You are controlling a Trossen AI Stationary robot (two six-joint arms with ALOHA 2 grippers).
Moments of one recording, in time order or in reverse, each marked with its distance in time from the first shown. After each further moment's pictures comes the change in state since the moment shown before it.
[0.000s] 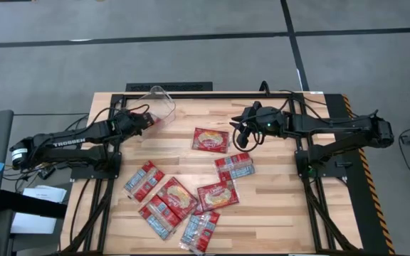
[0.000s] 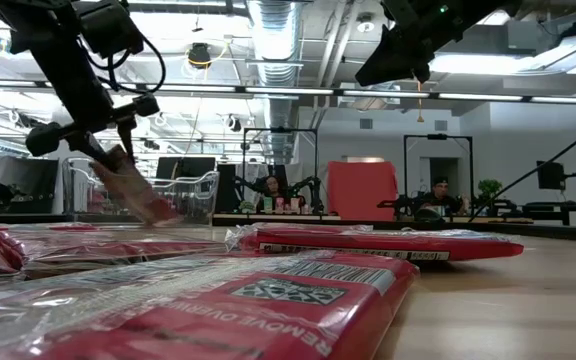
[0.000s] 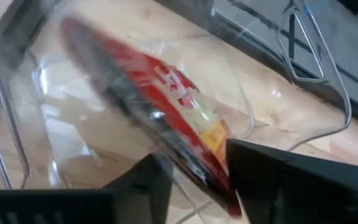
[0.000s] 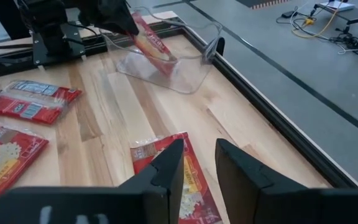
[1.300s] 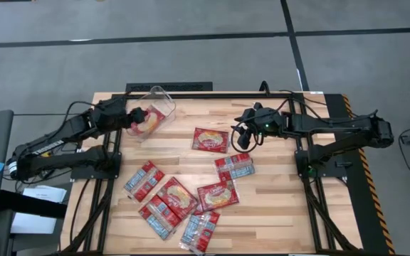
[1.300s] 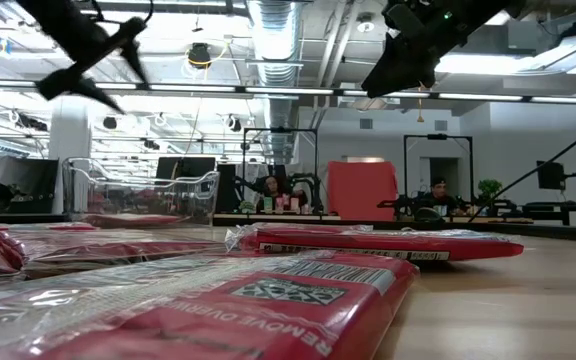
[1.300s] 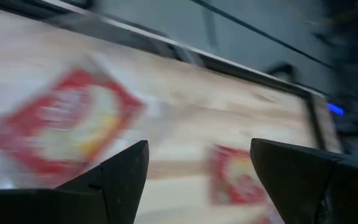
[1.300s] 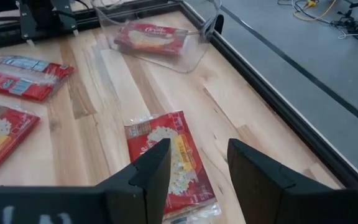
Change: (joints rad) left arm 0.057 -0.200 0.228 -0.096 0.302 0.284; right arm -0.002 0.015 0.001 -0.081 -0.003 0.001
